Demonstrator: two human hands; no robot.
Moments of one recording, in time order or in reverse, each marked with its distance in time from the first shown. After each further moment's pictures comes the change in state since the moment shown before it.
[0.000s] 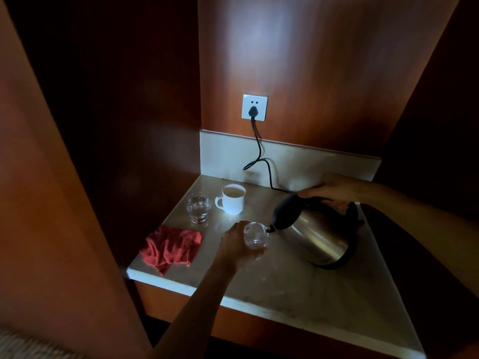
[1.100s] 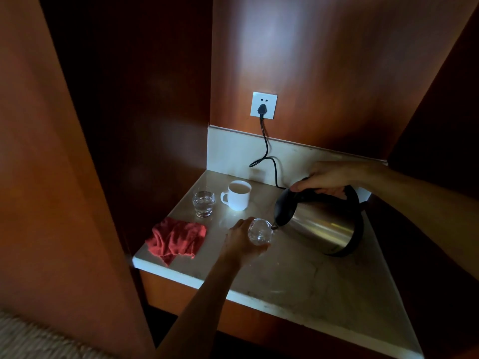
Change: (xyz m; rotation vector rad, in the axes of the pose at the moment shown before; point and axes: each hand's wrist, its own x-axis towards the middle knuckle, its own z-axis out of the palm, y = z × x) left_hand -0.003 -0.004 0.002 0.037 0.041 0.050; right_hand 0.003 -0.057 -0.008 -0.337 -0.089 0.024
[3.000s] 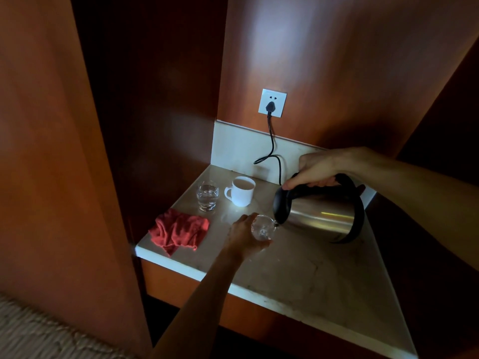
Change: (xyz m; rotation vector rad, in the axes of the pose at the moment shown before) left_hand 0.004 -0.008 0.005 -0.012 -0.020 -0.009; right_hand 0.006 -0.052 -0.007 -0.242 -0.074 -0.002
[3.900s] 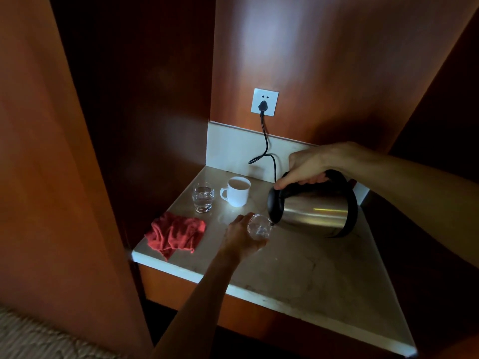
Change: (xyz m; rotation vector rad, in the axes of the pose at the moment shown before) left_hand -0.004 0.007 -0.005 -0.012 0.005 0.004; right_hand -0.001 -0.007 -0.001 -0.004 -0.014 0.013
